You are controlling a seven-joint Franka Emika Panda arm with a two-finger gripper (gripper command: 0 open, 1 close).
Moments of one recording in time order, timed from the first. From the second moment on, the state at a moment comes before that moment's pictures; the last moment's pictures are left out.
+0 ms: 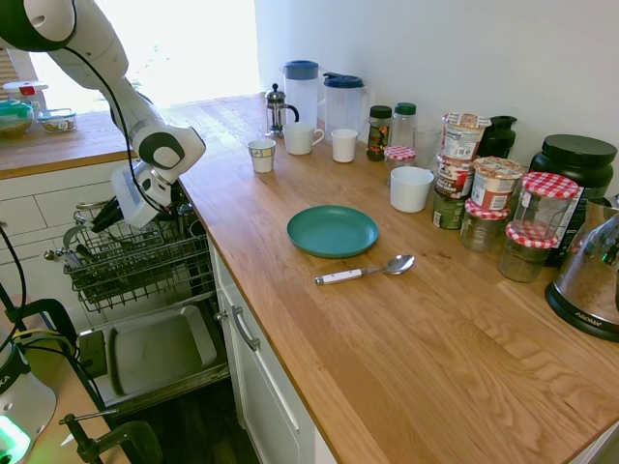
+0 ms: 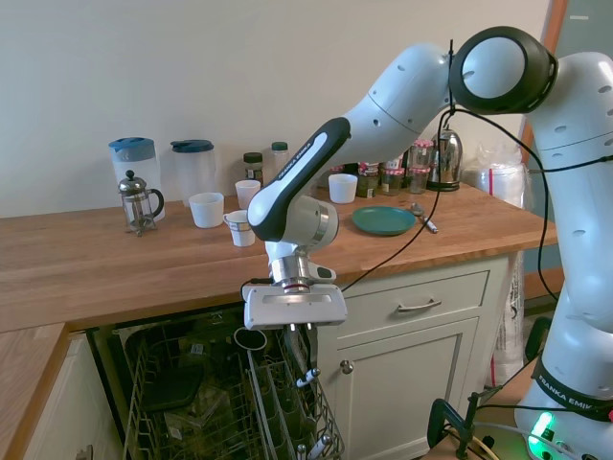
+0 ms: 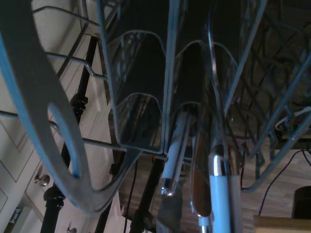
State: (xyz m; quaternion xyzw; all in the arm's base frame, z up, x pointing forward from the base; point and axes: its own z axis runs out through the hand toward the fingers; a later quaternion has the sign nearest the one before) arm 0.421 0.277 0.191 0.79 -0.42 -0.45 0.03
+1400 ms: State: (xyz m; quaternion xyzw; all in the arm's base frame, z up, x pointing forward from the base) arm 0.438 0.282 0.164 0.79 -0.41 -0.45 0.02
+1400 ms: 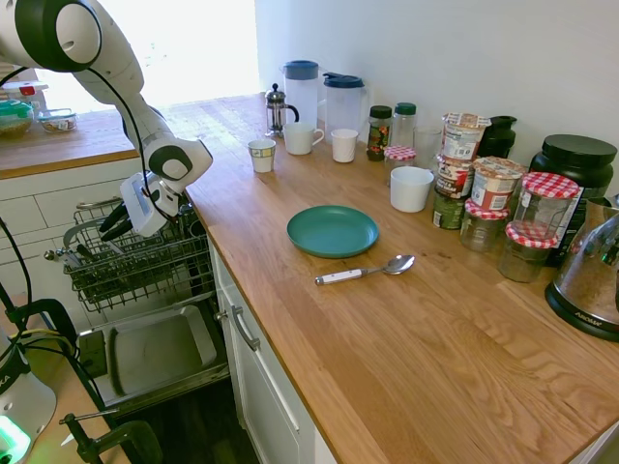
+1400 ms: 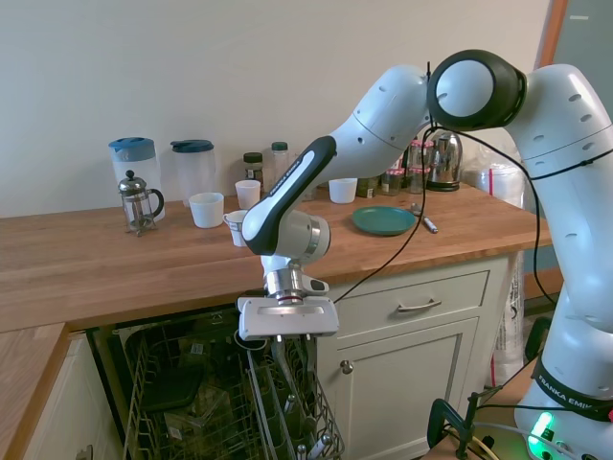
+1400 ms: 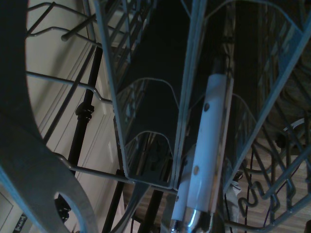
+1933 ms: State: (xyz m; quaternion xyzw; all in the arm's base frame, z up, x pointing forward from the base) arm 0.437 0.294 0.194 0.80 -0.39 -0.44 0.01
